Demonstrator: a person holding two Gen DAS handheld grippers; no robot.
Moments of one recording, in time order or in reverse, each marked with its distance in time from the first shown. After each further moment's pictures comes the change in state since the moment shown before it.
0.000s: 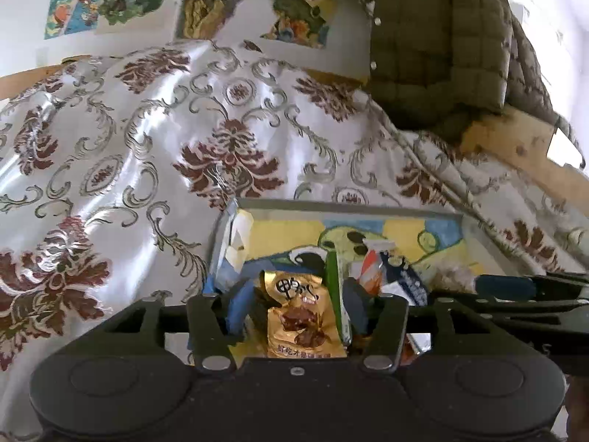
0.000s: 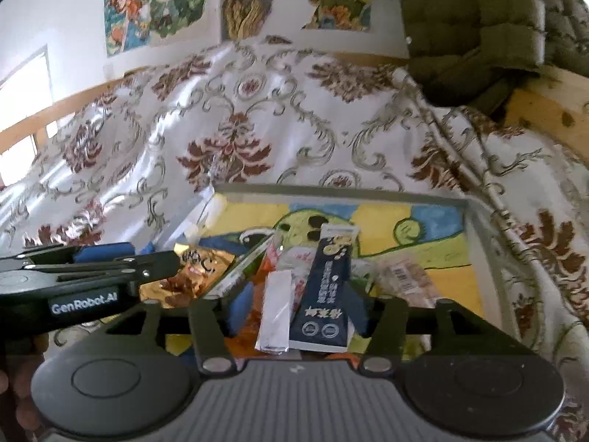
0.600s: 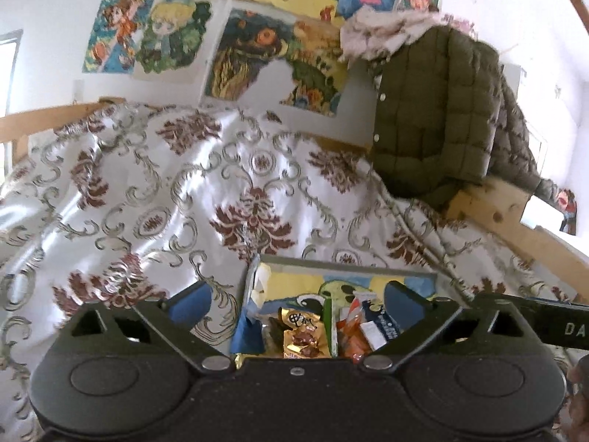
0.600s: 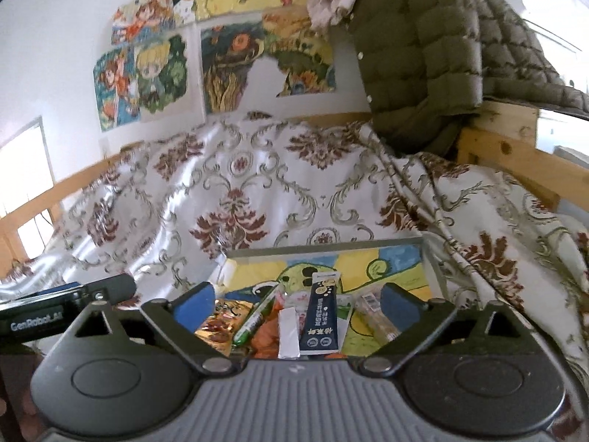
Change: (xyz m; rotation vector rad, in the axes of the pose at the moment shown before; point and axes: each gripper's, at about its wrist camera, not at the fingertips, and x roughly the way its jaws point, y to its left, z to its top) left arm -0.118 0.007 0.006 -0.058 -0.185 0.010; right arm -0.114 0.000 0.002 0.127 -0.184 -0.019
